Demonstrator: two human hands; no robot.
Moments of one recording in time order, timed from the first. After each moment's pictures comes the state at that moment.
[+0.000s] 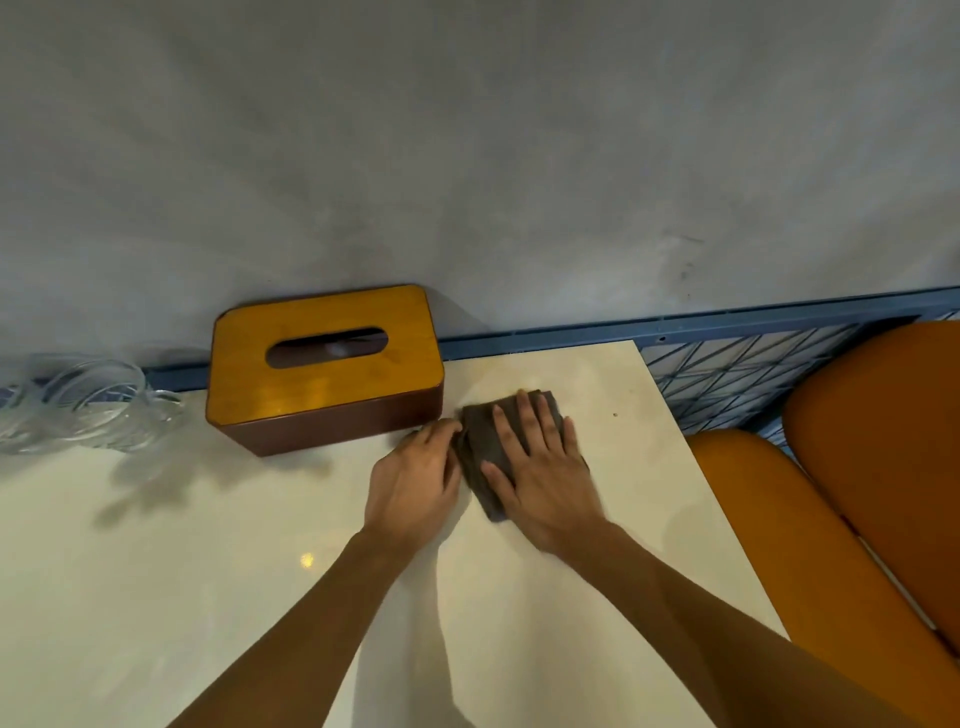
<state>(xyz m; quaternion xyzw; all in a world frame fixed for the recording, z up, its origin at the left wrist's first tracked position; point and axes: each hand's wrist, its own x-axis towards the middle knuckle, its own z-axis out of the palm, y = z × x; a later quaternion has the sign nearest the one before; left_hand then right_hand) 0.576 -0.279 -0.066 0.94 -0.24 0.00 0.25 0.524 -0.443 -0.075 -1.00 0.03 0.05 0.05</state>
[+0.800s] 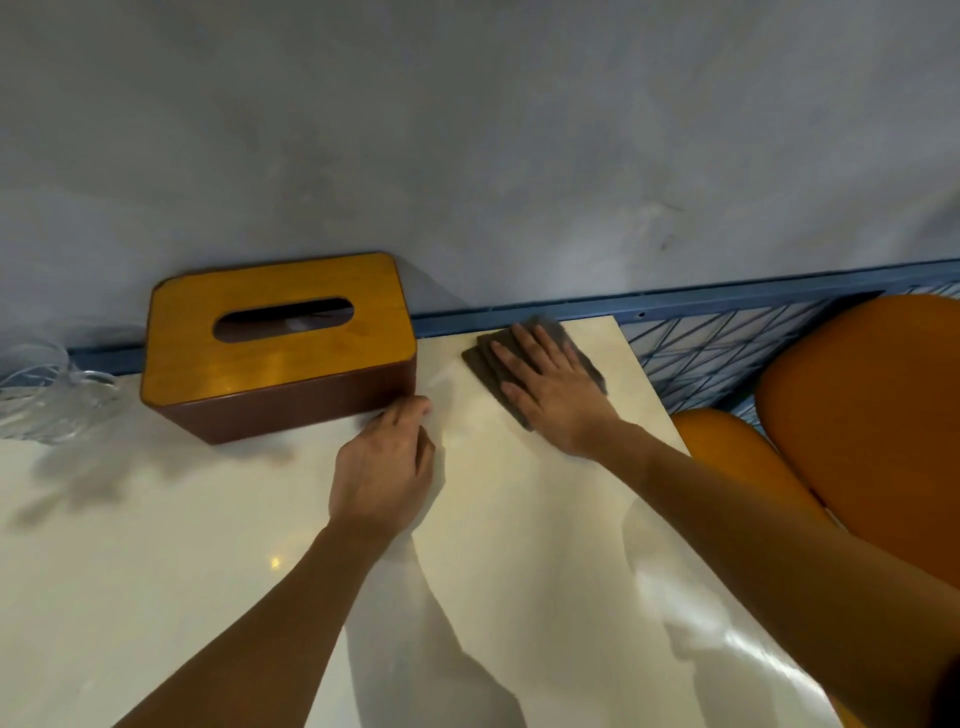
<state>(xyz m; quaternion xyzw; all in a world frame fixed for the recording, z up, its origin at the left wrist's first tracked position) 0.577 -0.276 -0.080 0.95 -0.22 0.01 0.24 0.576 -0.519 -0.081 -1.00 -0.02 0.05 0.05</state>
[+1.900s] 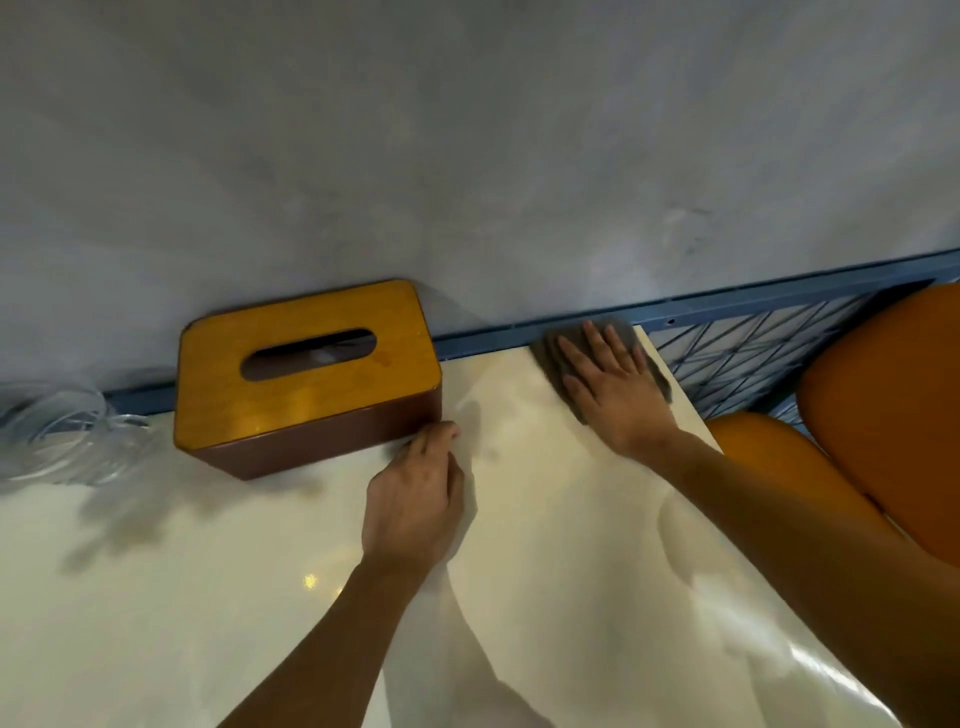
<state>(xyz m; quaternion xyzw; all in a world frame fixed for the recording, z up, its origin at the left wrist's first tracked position) 0.579 -0.281 -0.076 0.95 -0.22 0.01 0.23 0.583 -0.551 -0.088 -0.99 0.09 0.02 0.06</state>
